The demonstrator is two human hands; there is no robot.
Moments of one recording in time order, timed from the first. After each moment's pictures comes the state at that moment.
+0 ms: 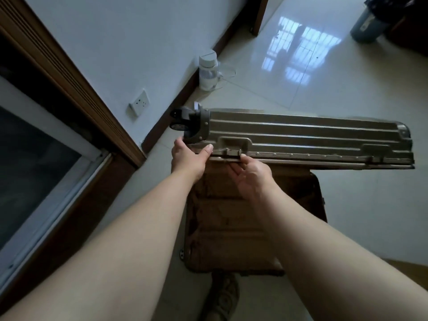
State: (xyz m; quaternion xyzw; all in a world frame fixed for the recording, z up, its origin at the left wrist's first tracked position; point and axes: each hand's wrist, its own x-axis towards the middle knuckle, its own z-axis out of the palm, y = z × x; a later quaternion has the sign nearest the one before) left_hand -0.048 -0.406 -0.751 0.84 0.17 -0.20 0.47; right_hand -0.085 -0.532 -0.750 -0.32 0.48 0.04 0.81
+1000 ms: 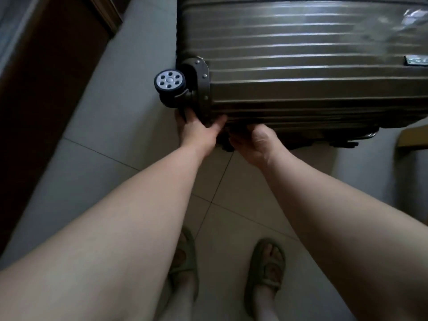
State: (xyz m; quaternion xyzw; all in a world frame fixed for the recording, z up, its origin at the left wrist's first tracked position) left_hand -0.326 -0.353 -0.995 0.87 0.14 -0.27 0.38; right_hand -0.357 -0.481 -1.012 -0.34 0.54 0.12 0.76
